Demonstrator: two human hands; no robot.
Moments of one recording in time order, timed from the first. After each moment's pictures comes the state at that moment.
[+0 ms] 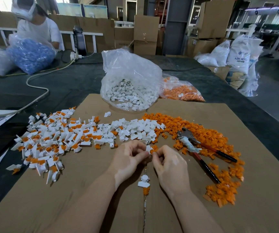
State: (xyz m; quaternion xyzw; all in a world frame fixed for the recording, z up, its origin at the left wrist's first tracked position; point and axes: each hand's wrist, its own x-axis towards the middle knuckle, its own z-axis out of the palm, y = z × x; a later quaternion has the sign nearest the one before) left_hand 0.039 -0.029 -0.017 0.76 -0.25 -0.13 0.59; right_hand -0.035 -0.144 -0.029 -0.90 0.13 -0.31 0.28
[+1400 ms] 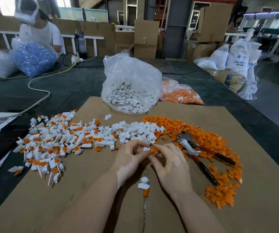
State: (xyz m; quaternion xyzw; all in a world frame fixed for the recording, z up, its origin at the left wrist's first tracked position) left_hand 0.045 -0.035 -0.020 0.72 -0.21 -0.16 0.64; right_hand -0.037 -0.148 -0.022 -0.91 0.09 -0.32 0.25
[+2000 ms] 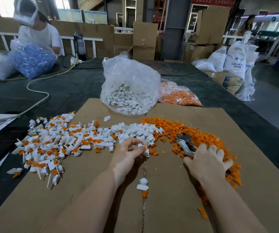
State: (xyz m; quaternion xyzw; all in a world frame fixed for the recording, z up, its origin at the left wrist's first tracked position) left_hand 0.049 -0.036 -0.017 0.65 -0.12 -0.20 0.72; right_hand -0.047 -0.206 0.011 -0.91 0.42 -0.03 0.01
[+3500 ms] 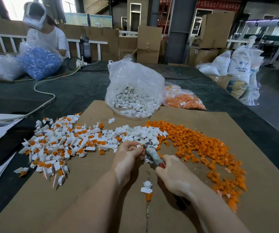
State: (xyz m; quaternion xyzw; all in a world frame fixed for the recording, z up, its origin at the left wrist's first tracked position) left_hand 0.049 -0.039 -0.009 0.59 -0.01 -0.21 0.78; right_hand -0.037 -0.144 0.029 -0.93 0.18 0.07 0.32
